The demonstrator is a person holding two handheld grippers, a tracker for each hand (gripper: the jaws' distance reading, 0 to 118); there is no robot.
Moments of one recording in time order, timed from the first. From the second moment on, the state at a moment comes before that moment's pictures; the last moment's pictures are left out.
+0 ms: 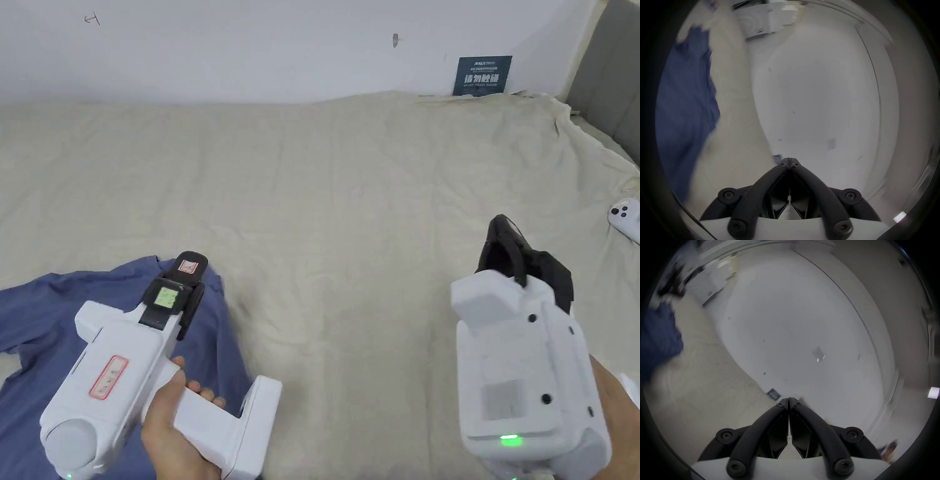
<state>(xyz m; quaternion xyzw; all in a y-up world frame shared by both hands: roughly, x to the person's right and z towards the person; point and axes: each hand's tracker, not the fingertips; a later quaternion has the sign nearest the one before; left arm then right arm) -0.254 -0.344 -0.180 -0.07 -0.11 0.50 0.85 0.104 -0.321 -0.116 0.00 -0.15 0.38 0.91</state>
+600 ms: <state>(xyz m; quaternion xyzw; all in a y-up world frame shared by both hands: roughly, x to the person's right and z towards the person) -0.183 -0.328 -0.171 -0.01 -0.01 -0.04 1.00 0.142 -0.296 -0.112 -0.07 -0.10 0.01 0.99</state>
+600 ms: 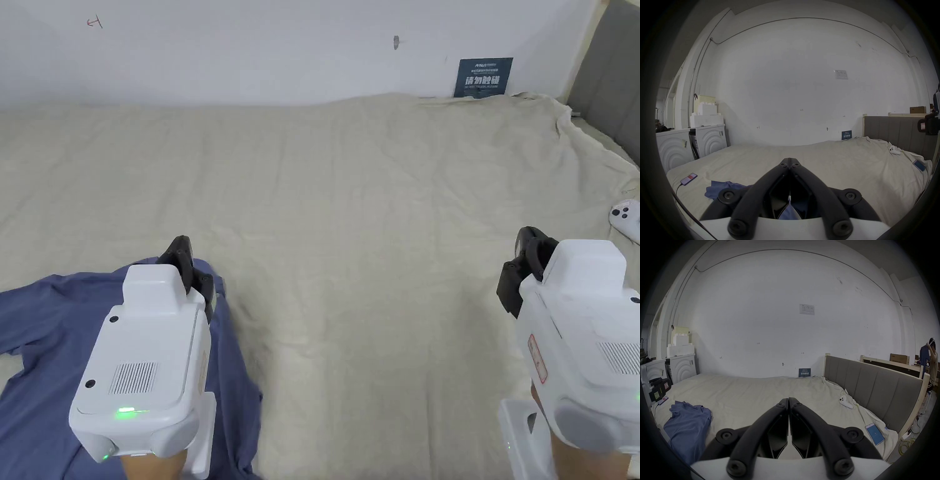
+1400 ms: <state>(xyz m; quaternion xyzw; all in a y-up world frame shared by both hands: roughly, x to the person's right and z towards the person) -0.181 -0.327 -0.170 -0.01 -0.02 -0.04 1.00 0.142 -0.288 -0.109 -0.07 -0.10 0.01 0.99</state>
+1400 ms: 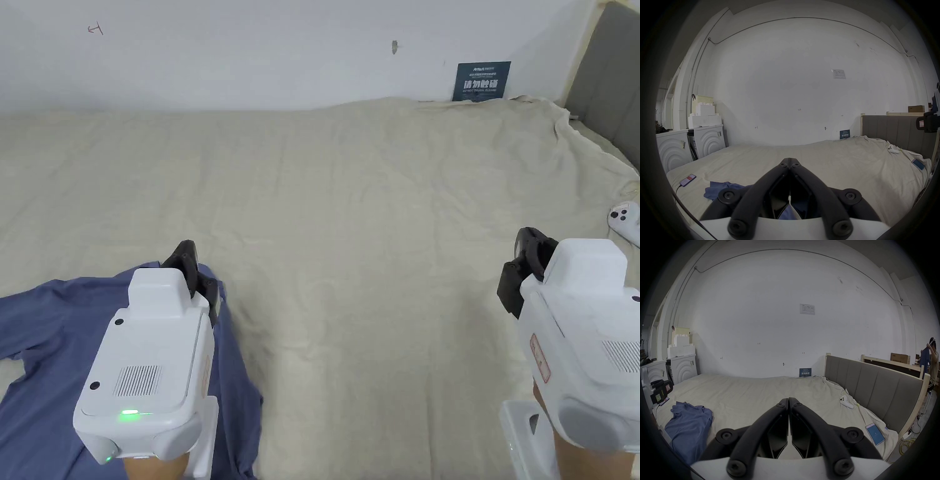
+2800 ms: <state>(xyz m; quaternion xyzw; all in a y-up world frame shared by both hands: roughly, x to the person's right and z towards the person) -0.374 -0.298 -0.070 0.00 0.23 -0.06 0.97 -0.036 -0.277 -0.167 -0.03 0.13 0.03 0.99</state>
